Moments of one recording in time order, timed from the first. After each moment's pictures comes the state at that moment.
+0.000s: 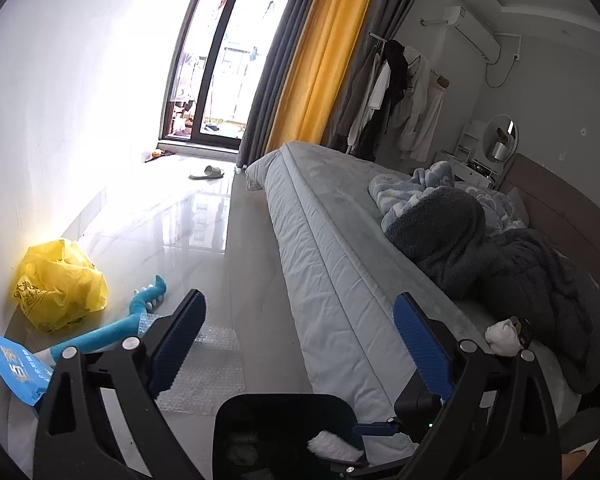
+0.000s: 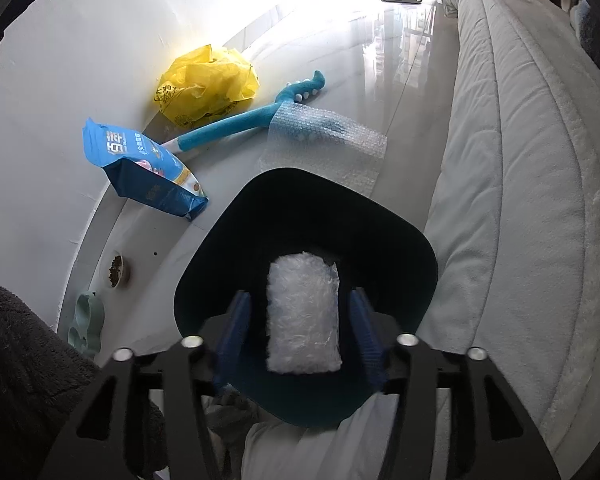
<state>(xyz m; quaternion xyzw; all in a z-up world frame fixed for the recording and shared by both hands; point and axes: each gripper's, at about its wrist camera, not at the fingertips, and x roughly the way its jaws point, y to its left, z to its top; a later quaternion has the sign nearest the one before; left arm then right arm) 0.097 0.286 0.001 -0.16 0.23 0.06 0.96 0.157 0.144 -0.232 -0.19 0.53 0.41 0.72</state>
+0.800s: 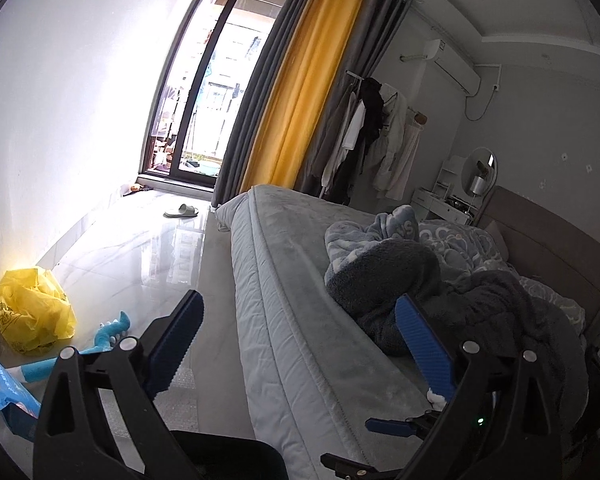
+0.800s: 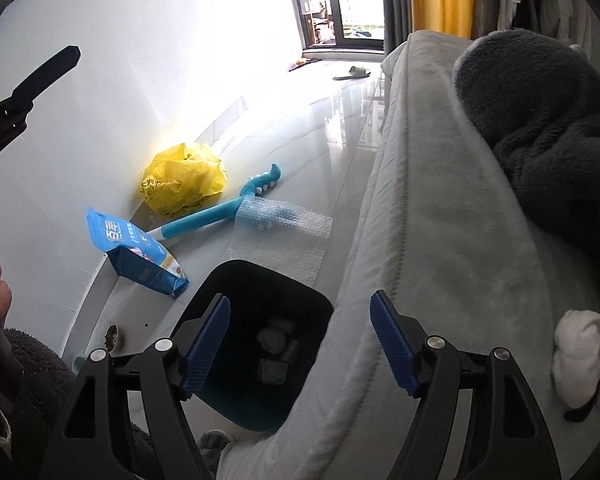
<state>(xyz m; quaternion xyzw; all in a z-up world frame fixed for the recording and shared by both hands) 0.128 0.209 0.056 -0.16 0.16 0.04 0.97 0.186 0.042 -0.131 -0.12 0.43 0.38 0.81</state>
